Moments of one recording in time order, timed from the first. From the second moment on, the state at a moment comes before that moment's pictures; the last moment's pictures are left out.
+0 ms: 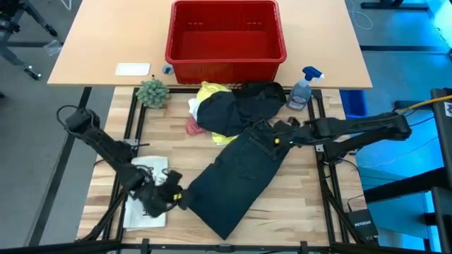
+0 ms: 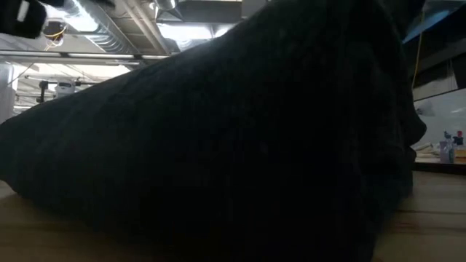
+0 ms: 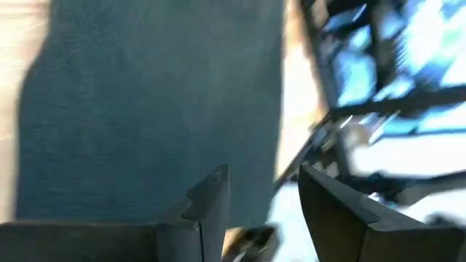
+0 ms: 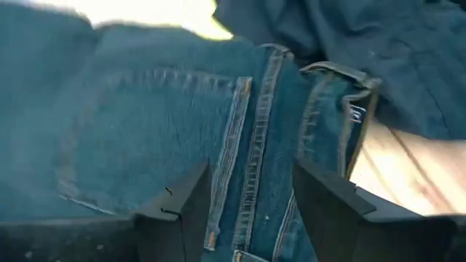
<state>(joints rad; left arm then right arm) -0.78 1.44 0.89 -0.09 -0.74 -1.72 0.10 1.12 0.93 -0.86 0.28 0.52</state>
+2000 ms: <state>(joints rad) -0.90 1.36 0.90 -0.65 -0.60 -2.17 0.04 0.91 0.59 -0.58 0.09 0.70</state>
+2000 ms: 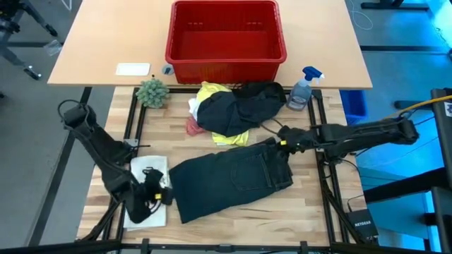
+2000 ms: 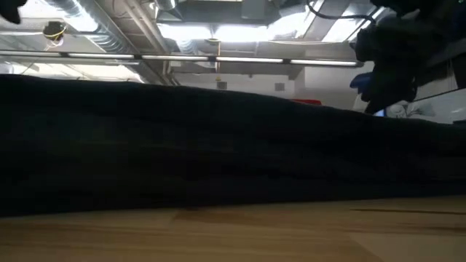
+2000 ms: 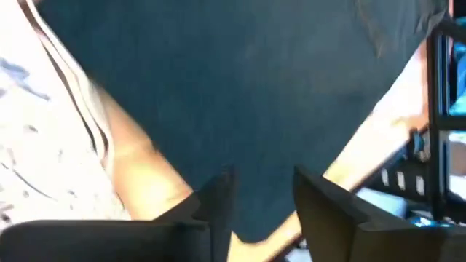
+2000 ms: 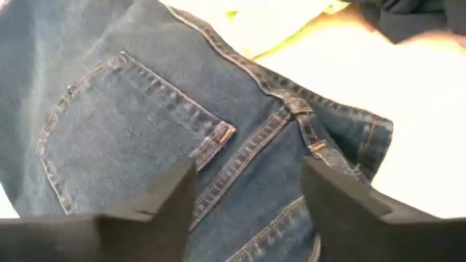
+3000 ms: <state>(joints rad) -0.86 1.45 0.53 -0.08 -0.54 -2.15 0.01 0.92 0.59 -0.66 0.03 0.76</state>
